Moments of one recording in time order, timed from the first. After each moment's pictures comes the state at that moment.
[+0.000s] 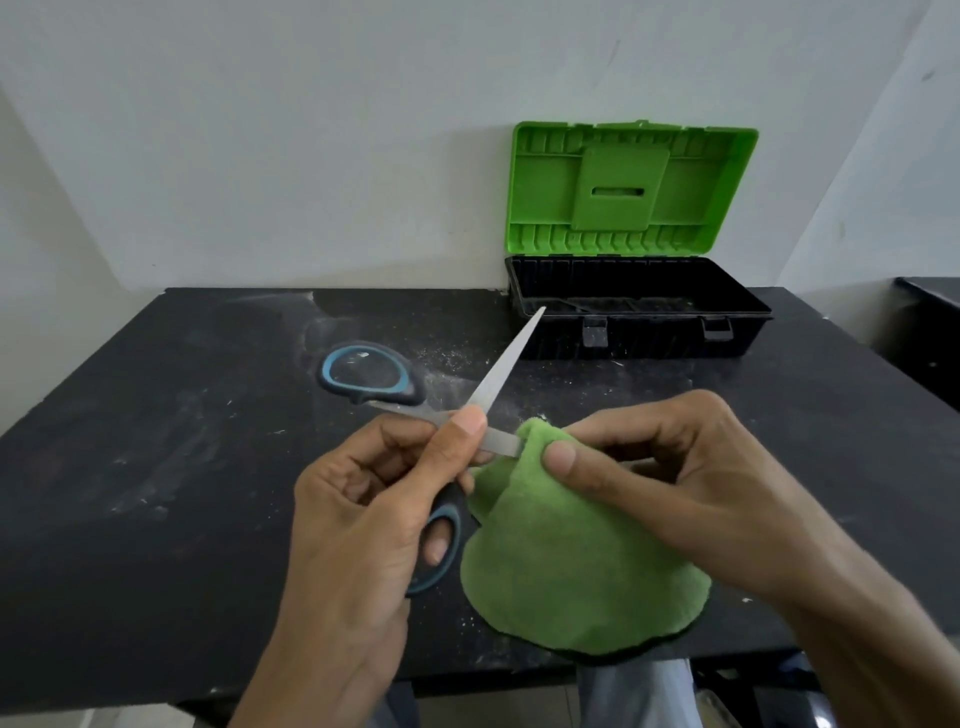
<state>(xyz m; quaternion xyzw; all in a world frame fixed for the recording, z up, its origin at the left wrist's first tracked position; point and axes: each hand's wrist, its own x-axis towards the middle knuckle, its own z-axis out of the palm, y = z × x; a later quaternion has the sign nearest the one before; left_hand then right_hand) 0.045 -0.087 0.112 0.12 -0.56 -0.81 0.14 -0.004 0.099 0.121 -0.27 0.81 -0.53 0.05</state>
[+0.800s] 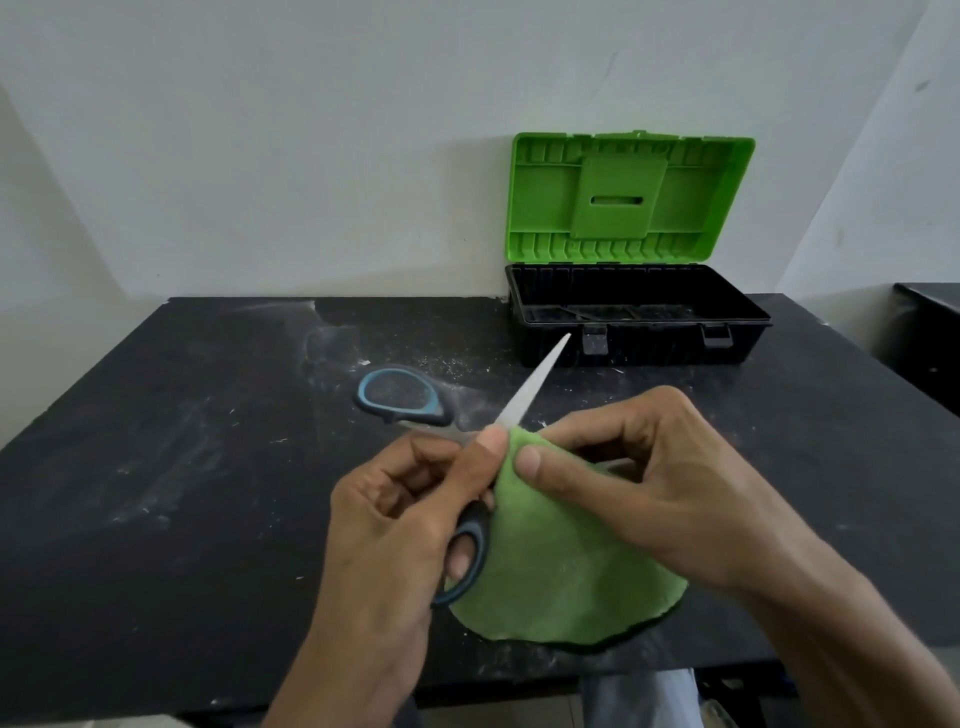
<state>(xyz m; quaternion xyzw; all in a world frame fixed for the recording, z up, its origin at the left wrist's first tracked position) 0.043 -0.082 0.105 0.11 -0.57 -0.81 0.10 -0.011 0.086 0.122 -0.26 0.81 -0.51 0.07</state>
